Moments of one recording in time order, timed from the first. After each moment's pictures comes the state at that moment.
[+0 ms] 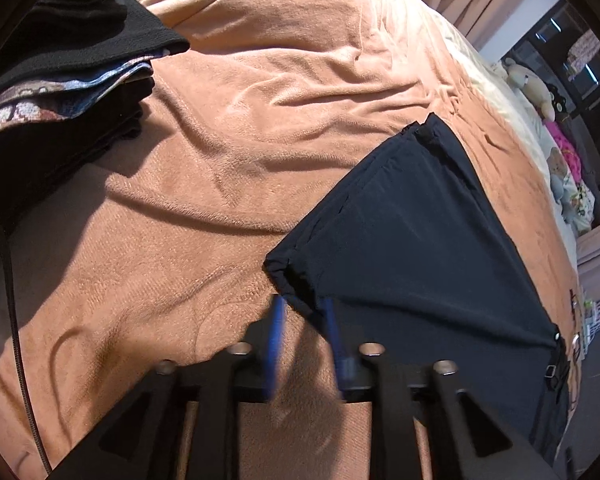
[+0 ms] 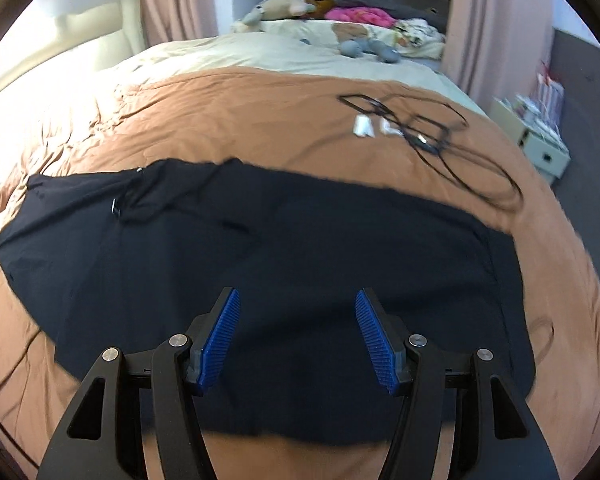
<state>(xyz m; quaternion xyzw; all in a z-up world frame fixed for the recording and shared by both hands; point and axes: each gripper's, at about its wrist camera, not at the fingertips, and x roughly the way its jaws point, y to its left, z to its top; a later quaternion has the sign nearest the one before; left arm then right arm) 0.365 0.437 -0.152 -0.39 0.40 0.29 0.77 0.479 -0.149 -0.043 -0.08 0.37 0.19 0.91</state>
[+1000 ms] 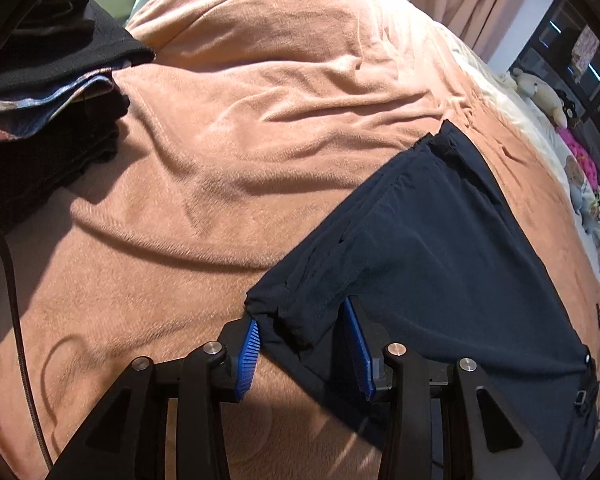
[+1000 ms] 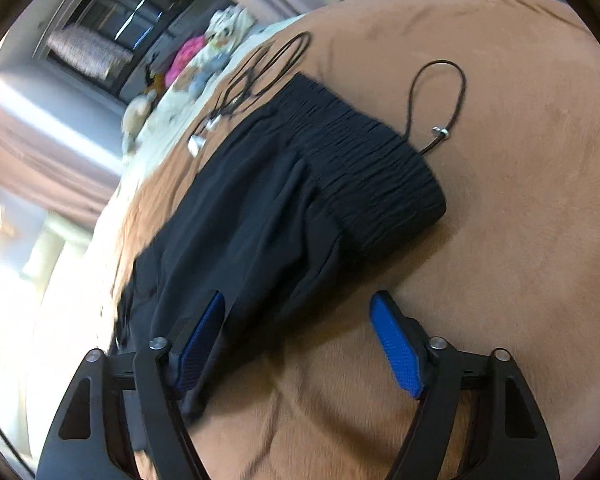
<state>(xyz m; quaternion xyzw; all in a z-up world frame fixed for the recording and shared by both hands) 0.398 0.437 -0.173 -0.35 0.37 0.35 0.79 0.465 -0.329 -0.129 0.35 0.38 0.10 0.85</state>
